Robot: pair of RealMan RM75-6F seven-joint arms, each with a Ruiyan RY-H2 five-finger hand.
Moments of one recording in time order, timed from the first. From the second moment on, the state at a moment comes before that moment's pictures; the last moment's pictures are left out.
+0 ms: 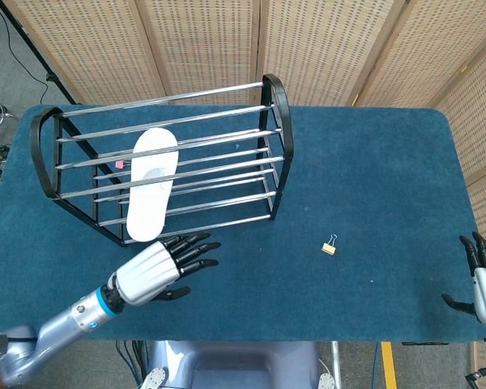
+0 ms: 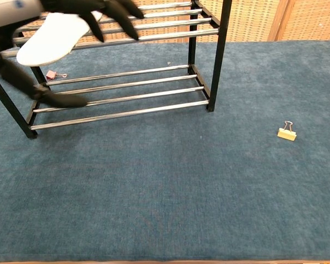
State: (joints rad) left arm -0.70 -1.21 0.08 -1.76 1.88 1.33 -0.01; right arm 0.06 -1.05 0.10 -1.69 -1.30 1.40 -0.14
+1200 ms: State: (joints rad) left arm -0.11 -1.05 0.16 -1.77 1.39 1.62 0.05; right arm 0.05 -1.05 0.08 -1.71 -1.37 1.46 -0.17
